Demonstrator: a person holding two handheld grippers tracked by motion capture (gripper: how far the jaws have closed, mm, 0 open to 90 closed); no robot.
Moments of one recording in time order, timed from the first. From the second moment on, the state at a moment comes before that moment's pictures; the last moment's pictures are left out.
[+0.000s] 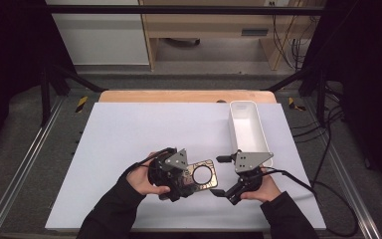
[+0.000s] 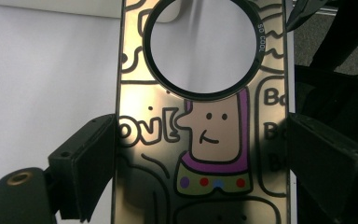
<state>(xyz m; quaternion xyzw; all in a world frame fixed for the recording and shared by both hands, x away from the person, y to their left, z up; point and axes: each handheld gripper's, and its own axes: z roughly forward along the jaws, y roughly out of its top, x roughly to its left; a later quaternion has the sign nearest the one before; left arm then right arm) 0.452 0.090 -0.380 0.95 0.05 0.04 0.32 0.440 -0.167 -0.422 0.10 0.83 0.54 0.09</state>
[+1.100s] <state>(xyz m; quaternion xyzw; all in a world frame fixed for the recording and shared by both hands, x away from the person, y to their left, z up) 0.448 0.078 -0.381 0.95 0.00 0.02 0.31 0.440 -0.153 -0.427 0.06 0.84 0.54 0.06</state>
